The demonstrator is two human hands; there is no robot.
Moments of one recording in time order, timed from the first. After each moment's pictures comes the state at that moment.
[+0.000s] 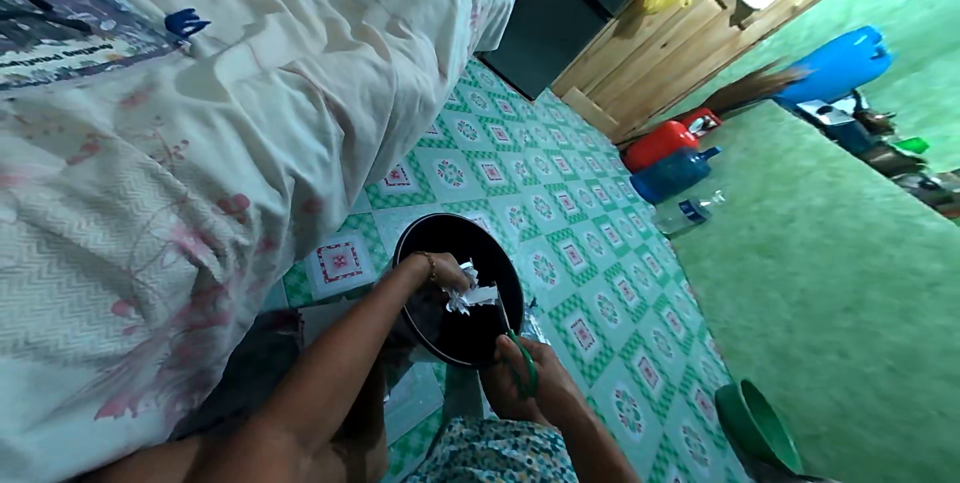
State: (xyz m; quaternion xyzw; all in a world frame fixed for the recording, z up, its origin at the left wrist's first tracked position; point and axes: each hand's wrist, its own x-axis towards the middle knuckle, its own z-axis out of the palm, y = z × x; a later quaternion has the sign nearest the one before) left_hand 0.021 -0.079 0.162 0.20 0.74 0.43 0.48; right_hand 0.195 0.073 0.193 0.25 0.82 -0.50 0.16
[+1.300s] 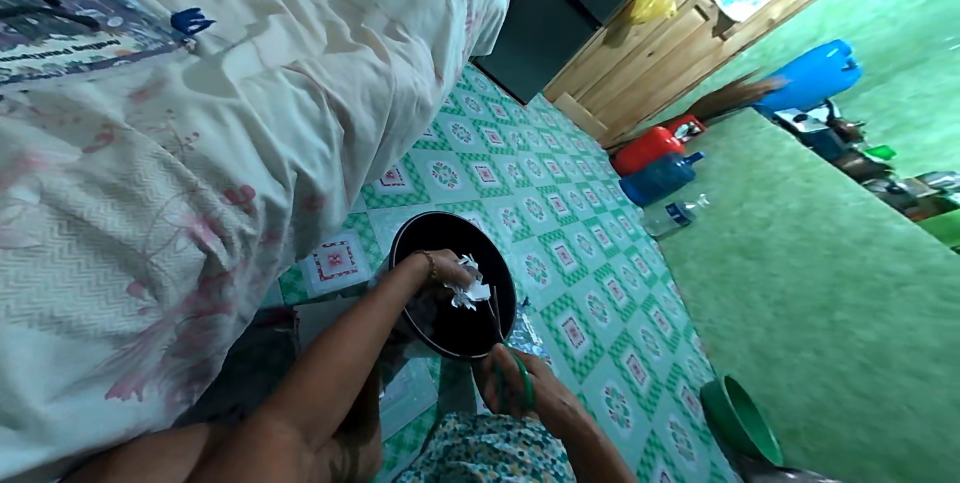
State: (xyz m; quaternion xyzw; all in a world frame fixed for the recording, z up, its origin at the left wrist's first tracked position) left_hand 0.026 -0.075 0.159 0.17 0.69 0.51 0.49; right_hand 0.211 0.073 0.201 0.20 0.82 -0.47 0.26
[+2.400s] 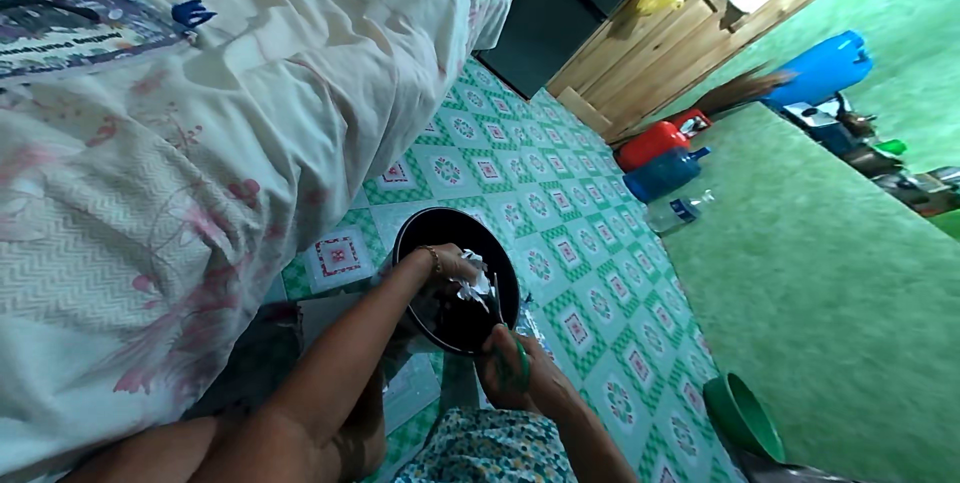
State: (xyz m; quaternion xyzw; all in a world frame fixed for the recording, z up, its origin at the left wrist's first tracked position) left_hand 0.029 -0.076 0.160 0.15 0.67 0.54 0.48; right_hand 0.199 0.067 0.195 0.22 0.82 -0.48 0.22
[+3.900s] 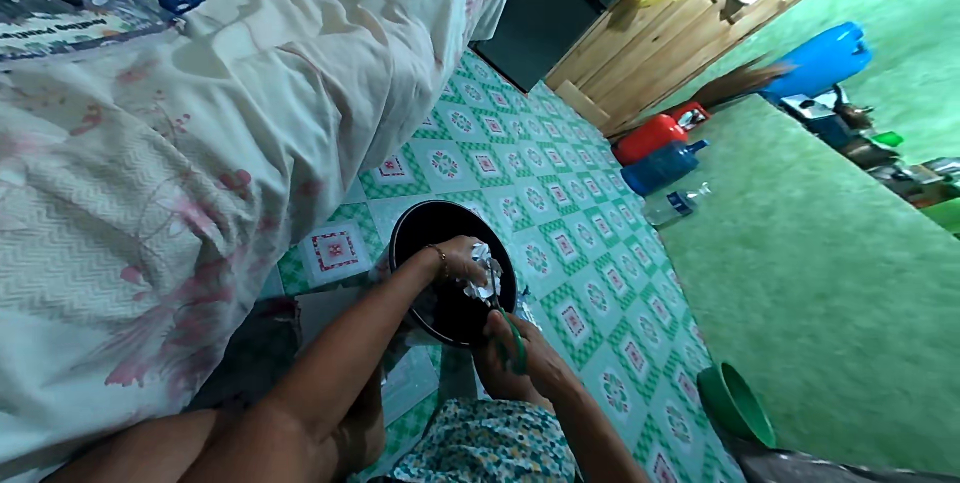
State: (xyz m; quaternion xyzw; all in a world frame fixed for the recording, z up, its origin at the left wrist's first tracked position) left_hand 0.038 -0.068 0.161 0.28 0.68 0.56 0.39; right_hand 0.190 0.064 0.201 0.21 0.86 -0.42 0.21
